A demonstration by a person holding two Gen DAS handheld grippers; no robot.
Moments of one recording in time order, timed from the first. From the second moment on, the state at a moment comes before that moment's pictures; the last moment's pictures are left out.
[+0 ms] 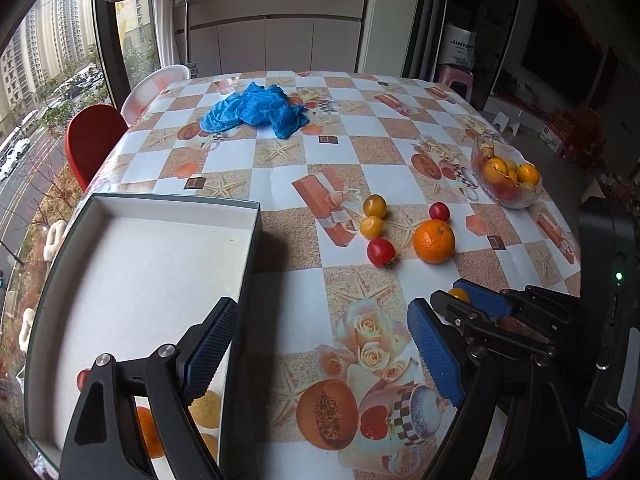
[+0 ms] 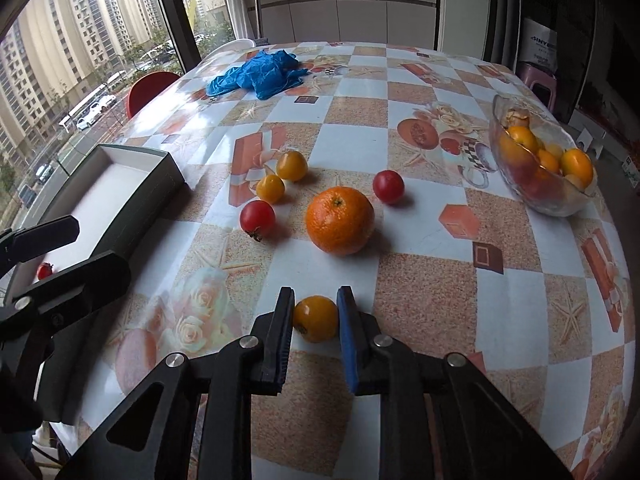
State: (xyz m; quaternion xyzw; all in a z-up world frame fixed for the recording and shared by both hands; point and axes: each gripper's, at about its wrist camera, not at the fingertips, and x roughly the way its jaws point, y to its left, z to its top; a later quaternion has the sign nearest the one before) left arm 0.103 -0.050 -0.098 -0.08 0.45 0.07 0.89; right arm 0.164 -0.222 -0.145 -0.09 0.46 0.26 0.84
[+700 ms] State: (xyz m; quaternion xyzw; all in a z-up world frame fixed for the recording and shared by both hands) left arm 0.178 -0.079 -0.144 -0.07 0.48 0.08 0.87; right arm 0.131 -0.292 -0.148 -0.03 0.46 0.24 0.85
